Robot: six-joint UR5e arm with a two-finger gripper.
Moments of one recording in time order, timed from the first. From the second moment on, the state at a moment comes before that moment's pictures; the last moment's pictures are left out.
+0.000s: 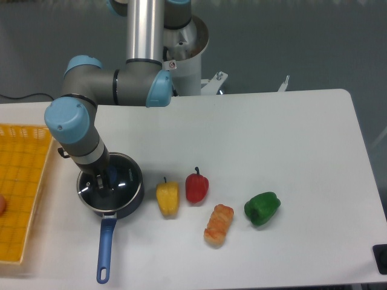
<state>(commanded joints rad) 2.00 -1.97 -1.63 -1.12 1.59 1.21</state>
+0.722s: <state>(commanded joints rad) 2.00 -1.97 -1.63 -1.12 1.60 1.20</state>
